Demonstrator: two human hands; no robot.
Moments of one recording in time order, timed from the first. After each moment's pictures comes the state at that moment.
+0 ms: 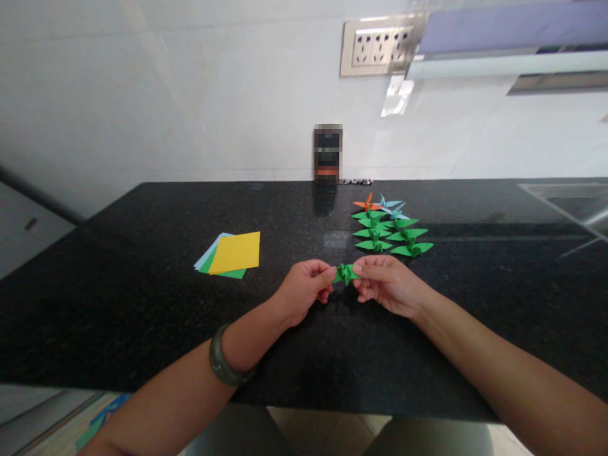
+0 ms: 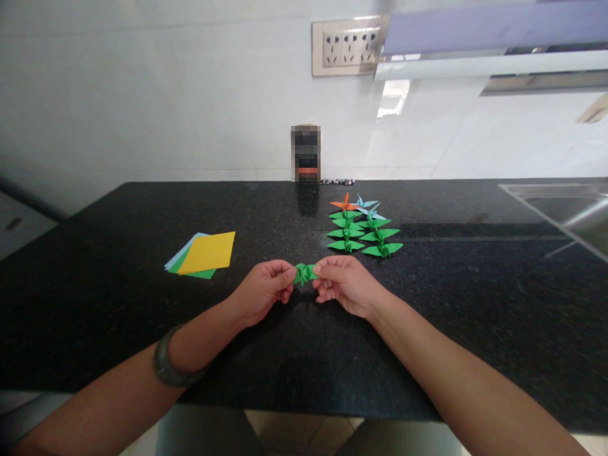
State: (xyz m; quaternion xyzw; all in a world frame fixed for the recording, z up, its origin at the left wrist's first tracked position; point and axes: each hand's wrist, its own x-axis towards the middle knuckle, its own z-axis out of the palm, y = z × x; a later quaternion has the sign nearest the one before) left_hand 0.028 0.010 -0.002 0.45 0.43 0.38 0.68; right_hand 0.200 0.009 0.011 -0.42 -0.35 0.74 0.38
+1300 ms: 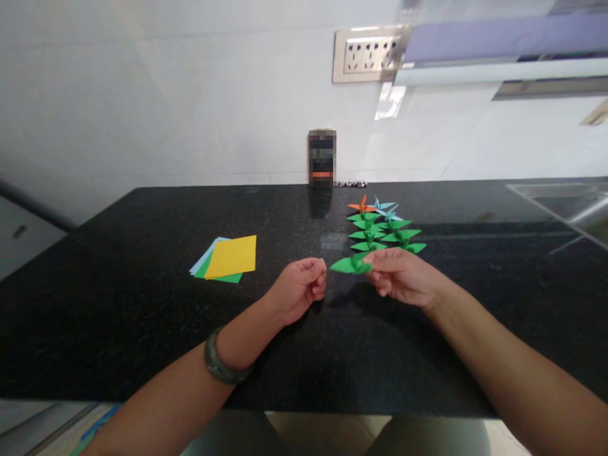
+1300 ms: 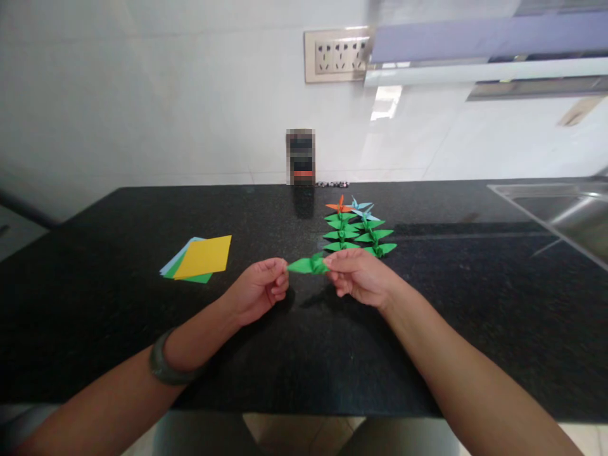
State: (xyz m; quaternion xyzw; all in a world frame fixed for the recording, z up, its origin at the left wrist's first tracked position) left_hand 0.022 0.017 0.004 0.34 0.32 0.39 0.79; right_hand 0.229 0.021 0.024 -0.44 -0.37 0.74 0.36
